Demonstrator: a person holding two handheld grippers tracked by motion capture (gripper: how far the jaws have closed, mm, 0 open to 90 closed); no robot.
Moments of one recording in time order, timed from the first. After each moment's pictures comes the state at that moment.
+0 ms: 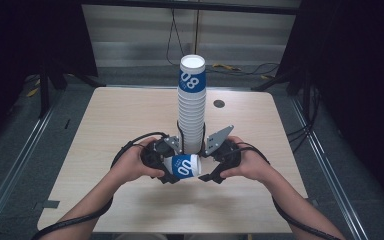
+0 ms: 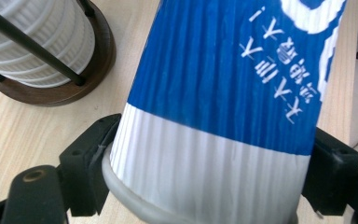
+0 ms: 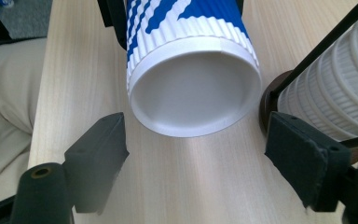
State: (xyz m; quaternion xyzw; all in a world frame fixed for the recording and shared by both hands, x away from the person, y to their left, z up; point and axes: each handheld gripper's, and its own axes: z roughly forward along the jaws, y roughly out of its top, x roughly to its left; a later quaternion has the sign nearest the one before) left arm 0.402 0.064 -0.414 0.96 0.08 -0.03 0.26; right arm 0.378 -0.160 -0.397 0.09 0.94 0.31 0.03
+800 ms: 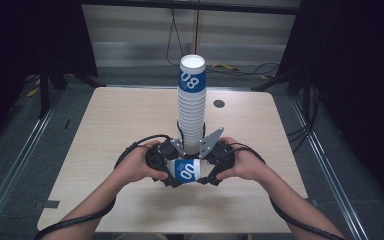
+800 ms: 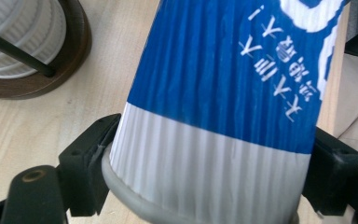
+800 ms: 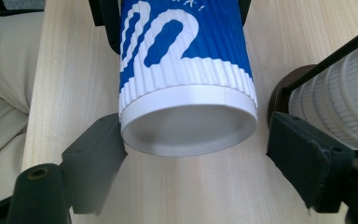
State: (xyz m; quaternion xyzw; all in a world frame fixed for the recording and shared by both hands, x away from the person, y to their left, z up) left arm 0.399 0.054 -0.419 0.97 0.10 -0.07 0.23; right arm 0.378 -0.145 -0.400 0.06 0.96 0.27 0.03
